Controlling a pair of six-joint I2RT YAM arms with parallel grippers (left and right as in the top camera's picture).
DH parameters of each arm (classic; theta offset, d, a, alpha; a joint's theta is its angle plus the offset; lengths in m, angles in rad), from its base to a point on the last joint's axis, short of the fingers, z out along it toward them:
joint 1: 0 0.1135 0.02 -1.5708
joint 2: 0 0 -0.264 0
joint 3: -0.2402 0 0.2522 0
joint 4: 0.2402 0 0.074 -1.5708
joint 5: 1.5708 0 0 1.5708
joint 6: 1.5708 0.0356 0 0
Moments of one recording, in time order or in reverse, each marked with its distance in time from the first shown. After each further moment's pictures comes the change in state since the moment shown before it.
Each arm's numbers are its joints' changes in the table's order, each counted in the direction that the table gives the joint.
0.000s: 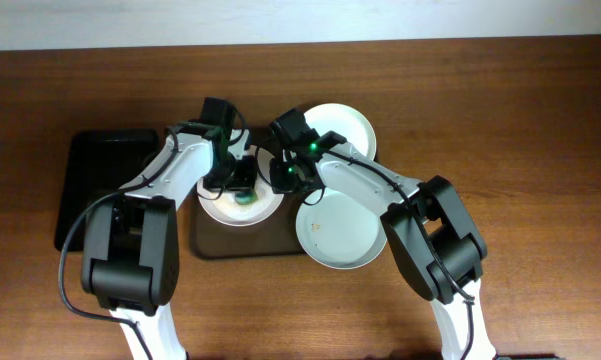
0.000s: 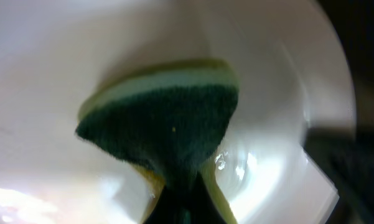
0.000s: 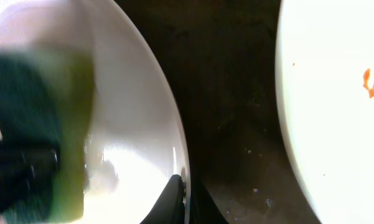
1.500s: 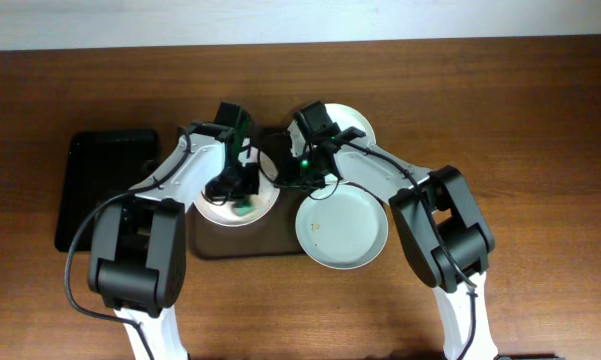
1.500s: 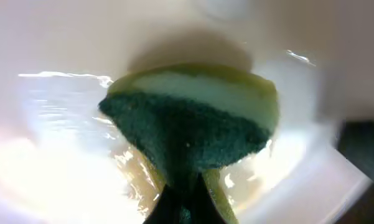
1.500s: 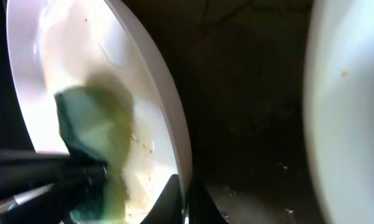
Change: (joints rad) left arm -0.051 0.005 -0.012 0.122 -0.126 -0.119; right arm -0.098 0.026 0.043 -0.100 -0.357 -0.003
